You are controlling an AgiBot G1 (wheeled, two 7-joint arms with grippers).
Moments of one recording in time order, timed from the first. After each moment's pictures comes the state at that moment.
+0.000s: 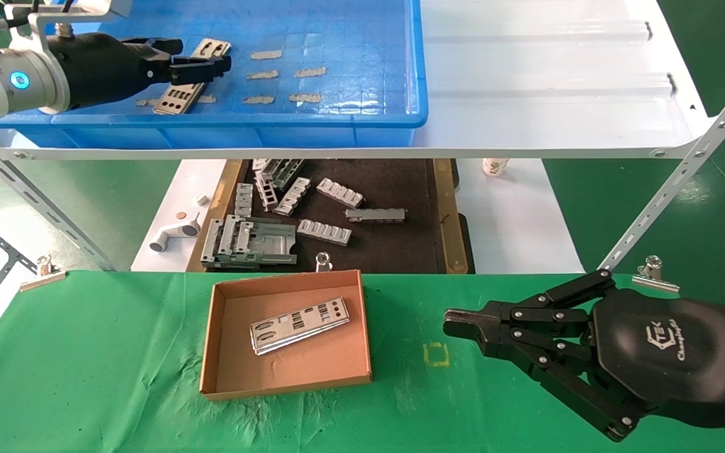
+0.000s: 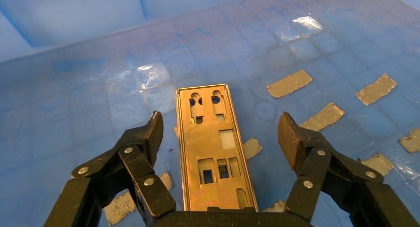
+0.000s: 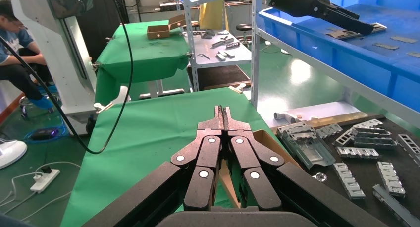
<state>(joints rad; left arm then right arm) -1.97 1.14 0.54 0.00 1.34 0.83 -0.06 1.11 -0.55 -0.43 1.25 -0.62 -1.43 0.10</state>
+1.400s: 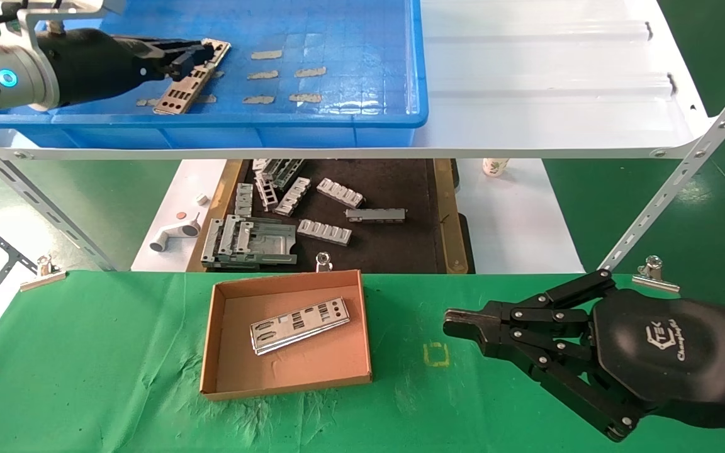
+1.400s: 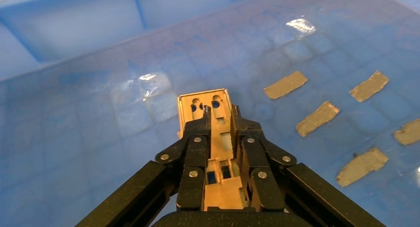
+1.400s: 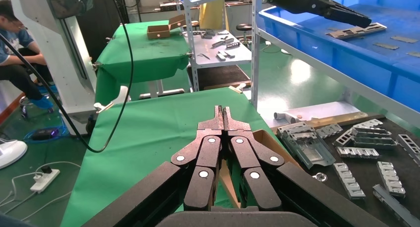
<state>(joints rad) -1.97 1.12 0.53 -0.01 1.34 0.84 -0.02 1.11 -0.55 -0.43 1.25 -0.62 -1.43 0.10</state>
